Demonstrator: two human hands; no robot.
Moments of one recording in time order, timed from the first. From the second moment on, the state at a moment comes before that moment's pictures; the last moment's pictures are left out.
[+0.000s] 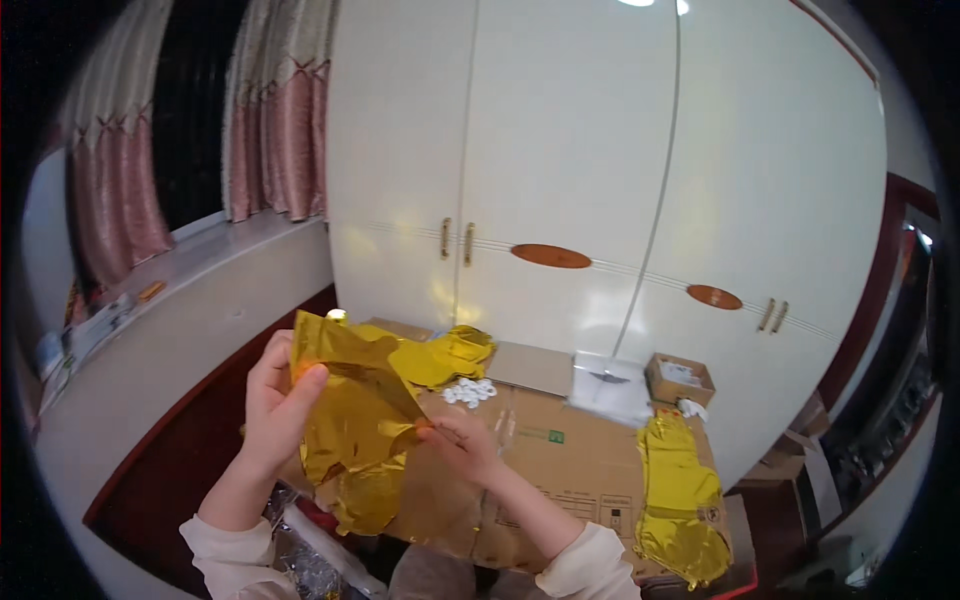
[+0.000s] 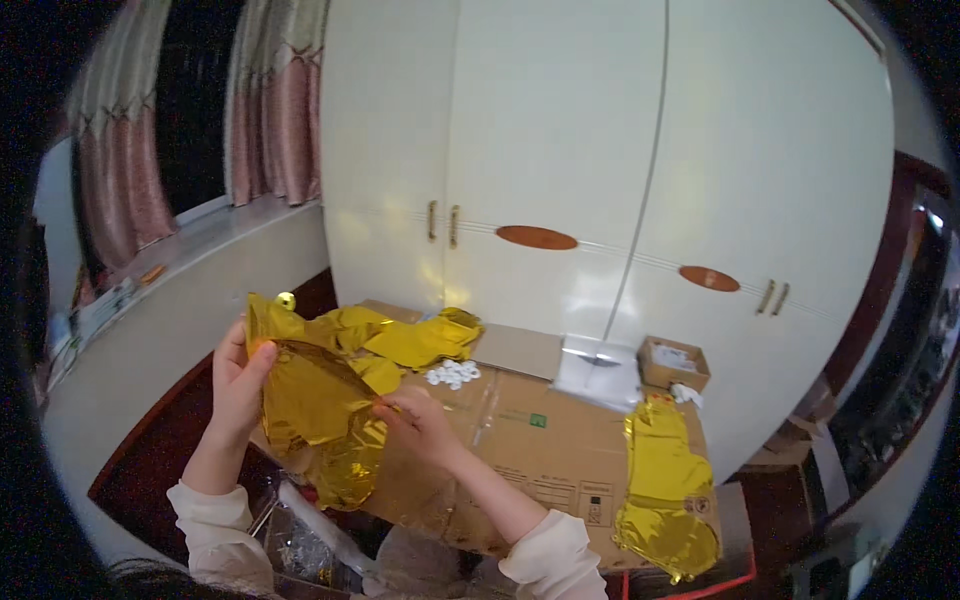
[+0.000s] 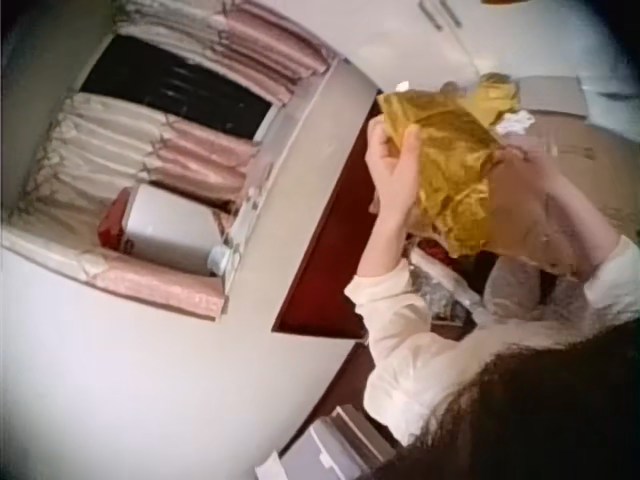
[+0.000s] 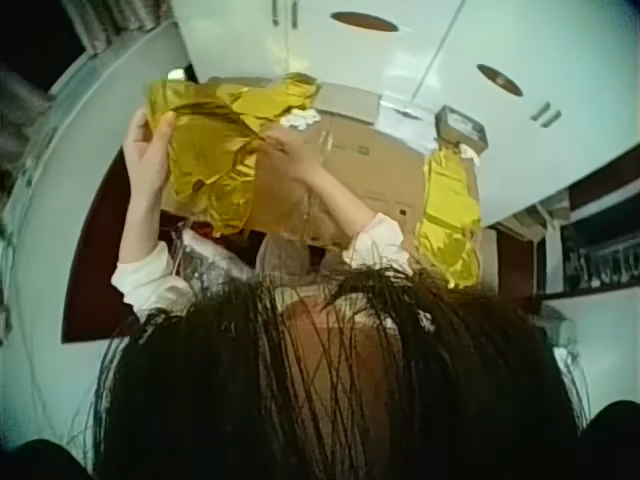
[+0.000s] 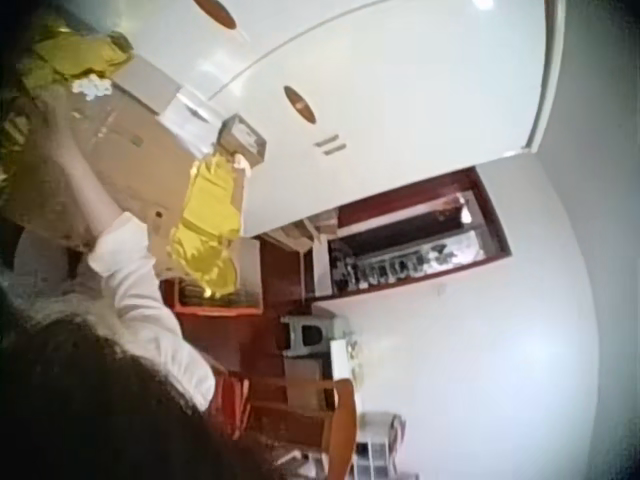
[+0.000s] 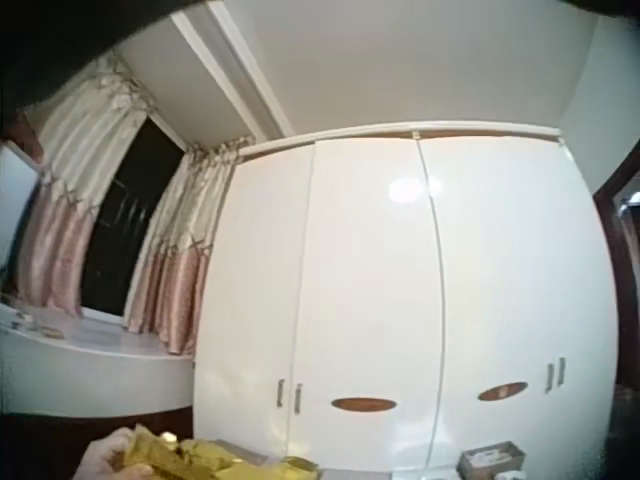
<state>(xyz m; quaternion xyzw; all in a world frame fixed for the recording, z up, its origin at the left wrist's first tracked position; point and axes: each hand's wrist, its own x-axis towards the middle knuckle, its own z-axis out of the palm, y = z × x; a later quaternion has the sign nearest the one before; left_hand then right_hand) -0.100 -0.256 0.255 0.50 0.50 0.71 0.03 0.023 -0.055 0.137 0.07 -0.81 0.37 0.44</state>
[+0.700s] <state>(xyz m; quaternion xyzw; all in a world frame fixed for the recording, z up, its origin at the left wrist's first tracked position) -0.110 -0.001 0.036 0.60 0.45 0.39 0.54 0.240 0.116 -0.022 -0.43 -0.53 0.61 0.40</state>
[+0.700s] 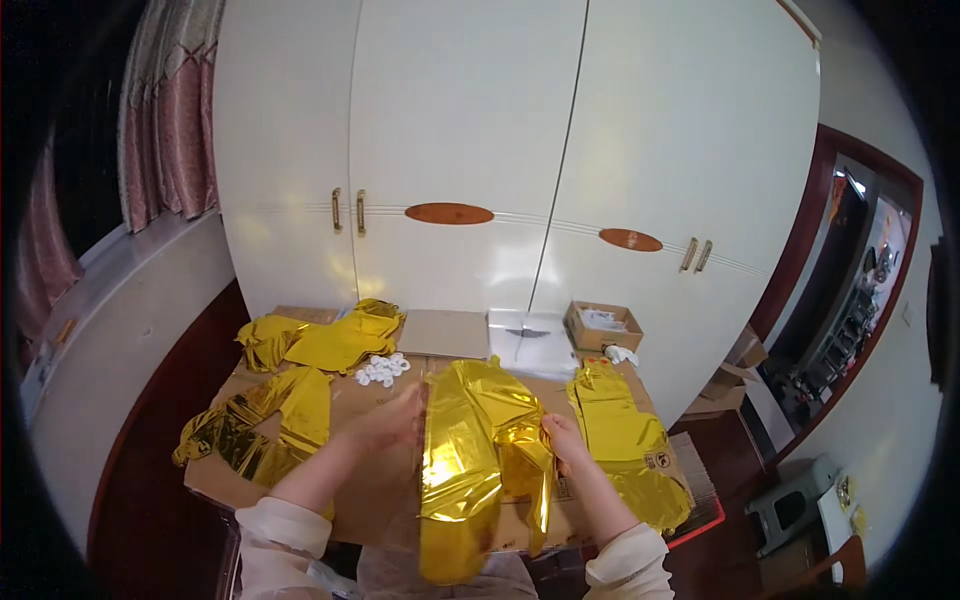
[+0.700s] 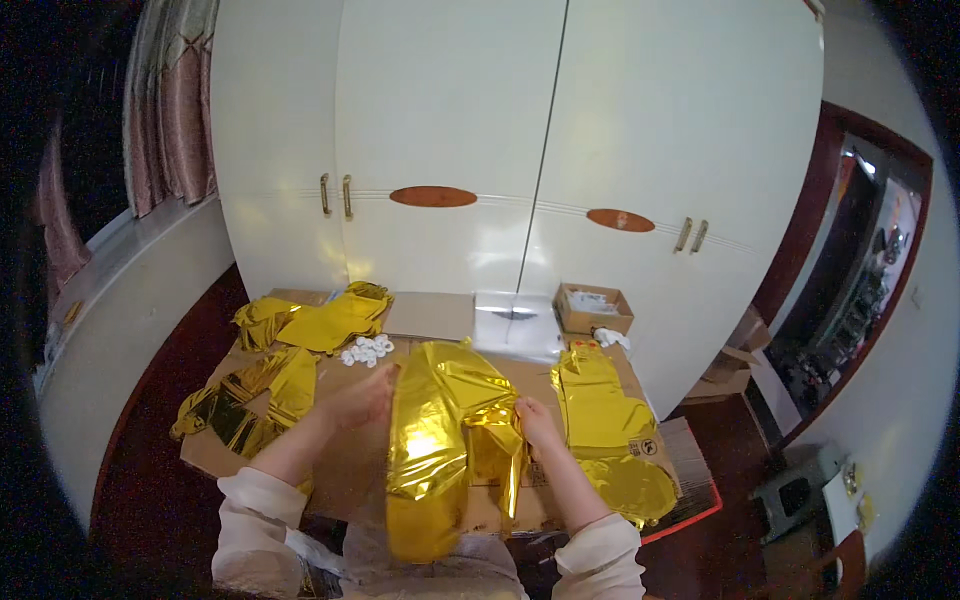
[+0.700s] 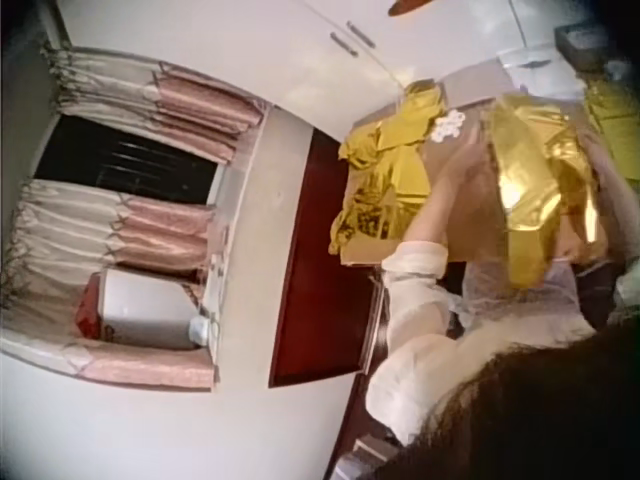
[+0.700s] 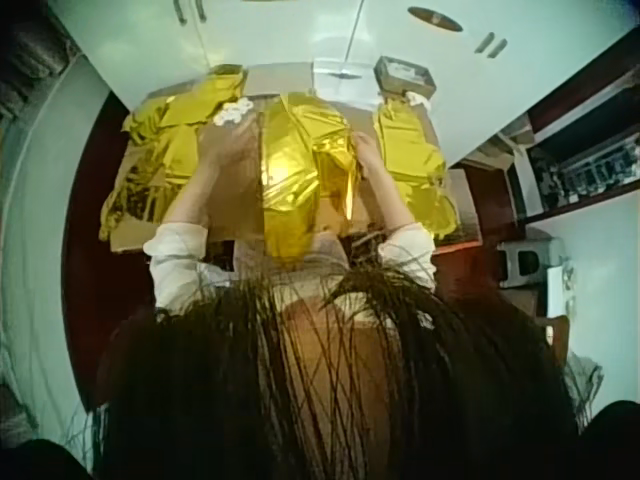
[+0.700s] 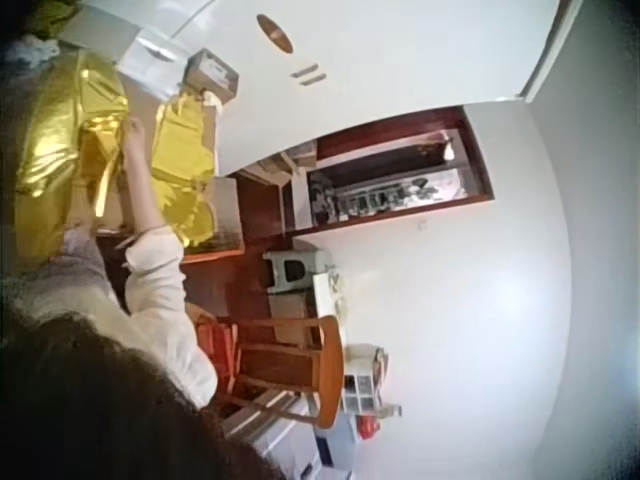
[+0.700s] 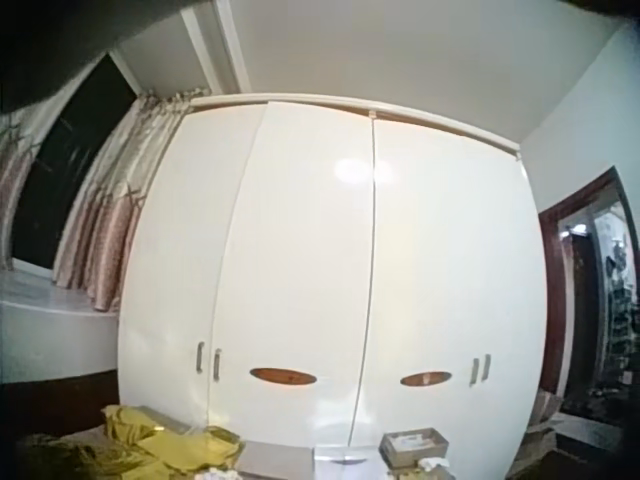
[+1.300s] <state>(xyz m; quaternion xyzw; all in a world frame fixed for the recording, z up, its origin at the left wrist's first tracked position) 0.013 -0.085 0.013 0.83 0.52 0.21 -0.04 0.260 0.119 -0.015 -0.60 -0.76 0.14 0.23</state>
